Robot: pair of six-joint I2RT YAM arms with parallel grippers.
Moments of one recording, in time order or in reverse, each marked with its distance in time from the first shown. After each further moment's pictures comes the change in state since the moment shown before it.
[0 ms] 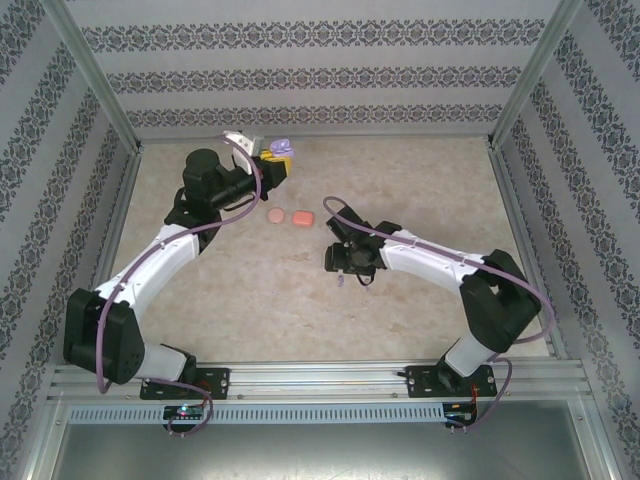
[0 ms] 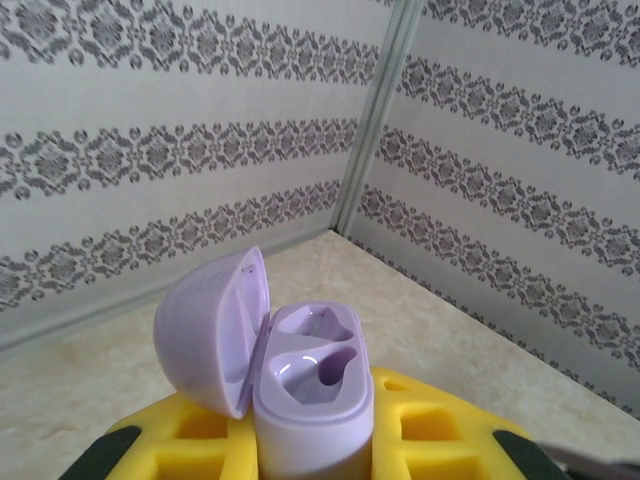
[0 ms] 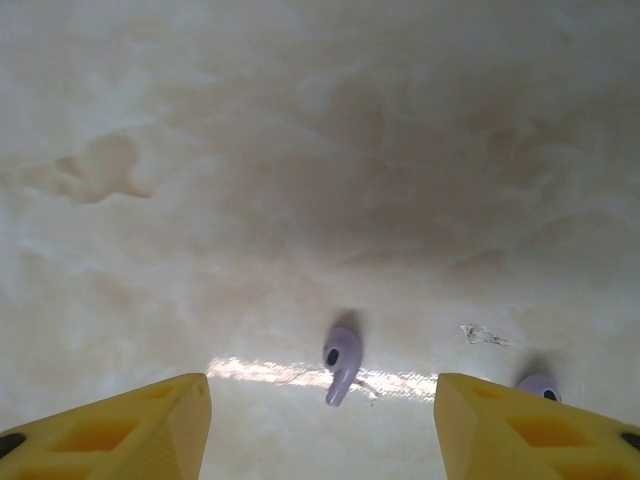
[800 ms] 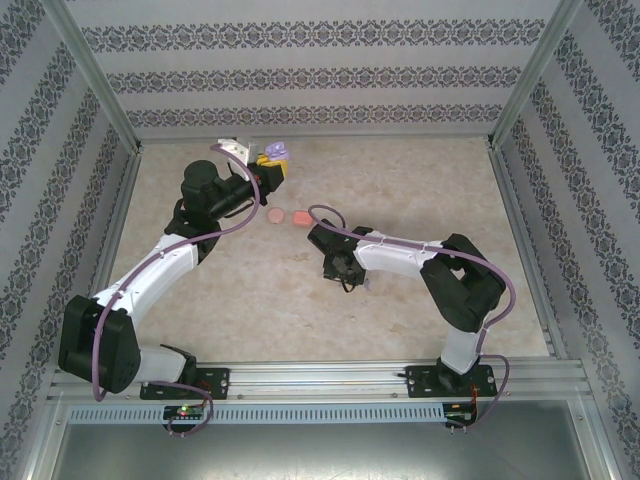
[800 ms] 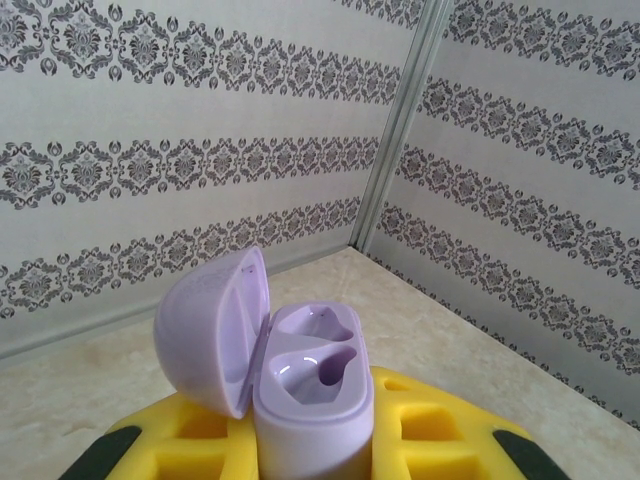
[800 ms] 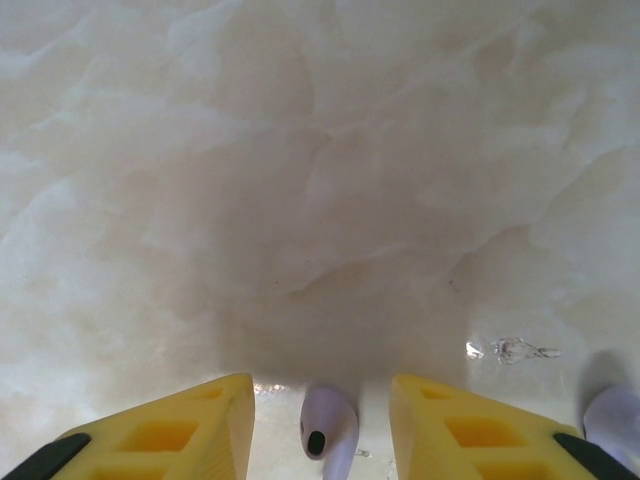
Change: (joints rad) left arm -0.011 -0.033 -0.080 0.084 -0.066 -0.020; right arm 0.060 0.184 0.061 -0.019 0.097 0.233
